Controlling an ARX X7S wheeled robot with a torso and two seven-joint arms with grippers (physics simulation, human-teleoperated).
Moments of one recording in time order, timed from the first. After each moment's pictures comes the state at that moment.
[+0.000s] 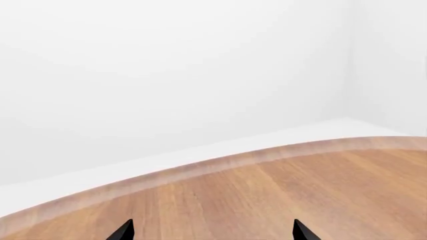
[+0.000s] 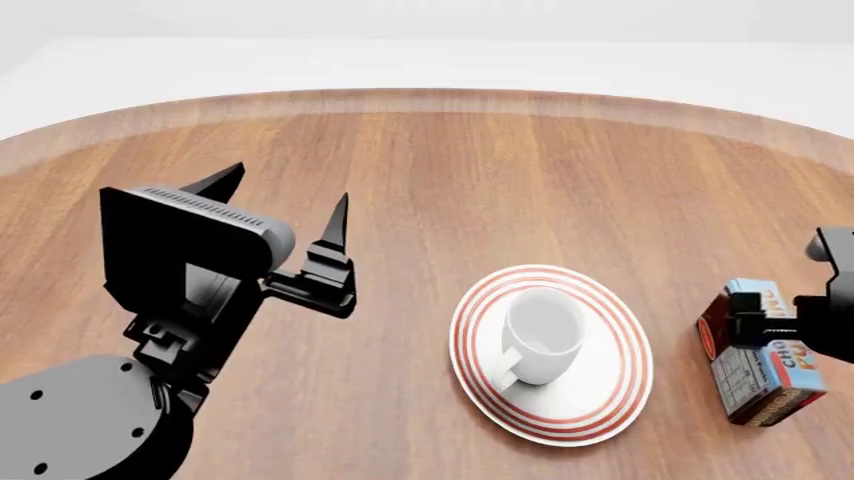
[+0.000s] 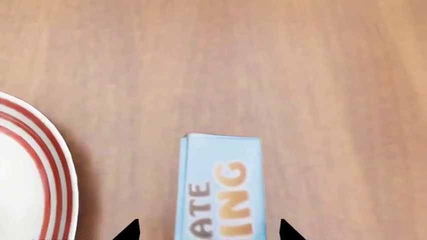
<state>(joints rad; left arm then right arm) -1.03 -0.98 1.09 0.60 -1.10 -0.14 -0.77 1.11 0.84 -0.77 0.84 0.83 0.74 -0.22</state>
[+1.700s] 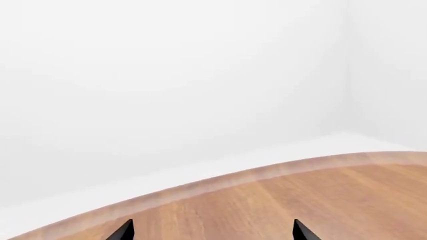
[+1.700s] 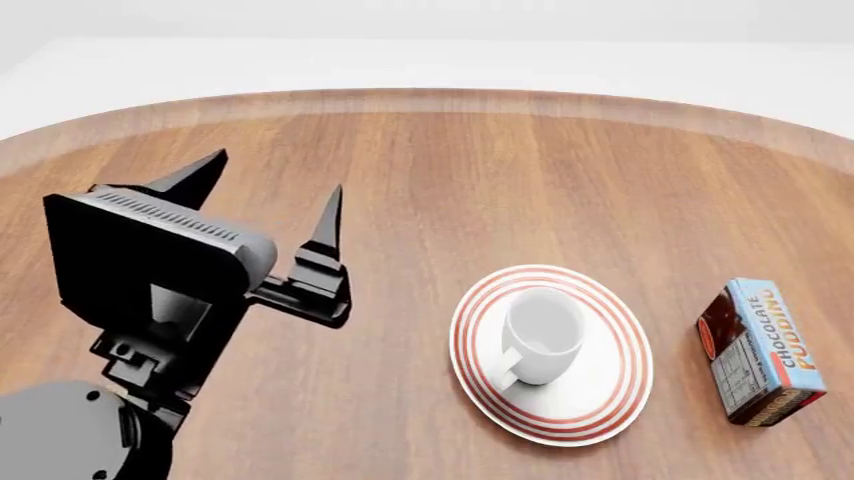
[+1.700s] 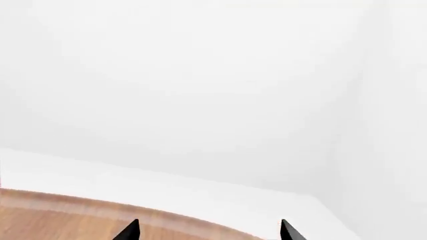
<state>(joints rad) -1.03 -1.03 1.06 0.72 -1.09 -0.15 -0.82 0.71 1.45 -0.29 -0.34 1.26 0.27 0.47</state>
